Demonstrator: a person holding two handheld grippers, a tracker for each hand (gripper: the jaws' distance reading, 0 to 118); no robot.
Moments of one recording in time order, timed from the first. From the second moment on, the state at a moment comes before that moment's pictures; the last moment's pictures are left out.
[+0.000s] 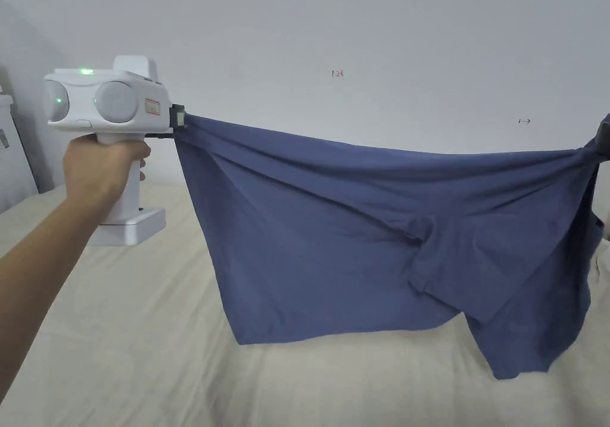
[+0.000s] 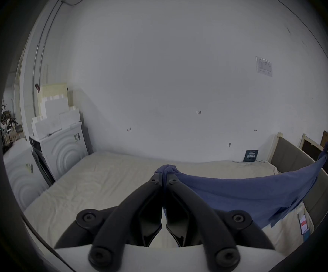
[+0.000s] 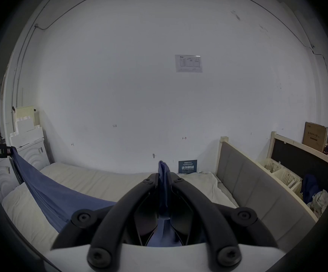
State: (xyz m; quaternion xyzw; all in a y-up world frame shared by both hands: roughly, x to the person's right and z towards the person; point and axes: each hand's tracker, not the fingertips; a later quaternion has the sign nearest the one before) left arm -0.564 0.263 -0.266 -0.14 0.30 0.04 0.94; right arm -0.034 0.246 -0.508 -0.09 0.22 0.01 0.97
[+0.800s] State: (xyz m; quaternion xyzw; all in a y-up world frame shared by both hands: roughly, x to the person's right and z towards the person) left arm -0.526 -0.018 -0.209 -0.31 0.29 0.10 0.90; right arm -0.005 -0.013 -0.453 -0.25 0.23 0.01 0.94
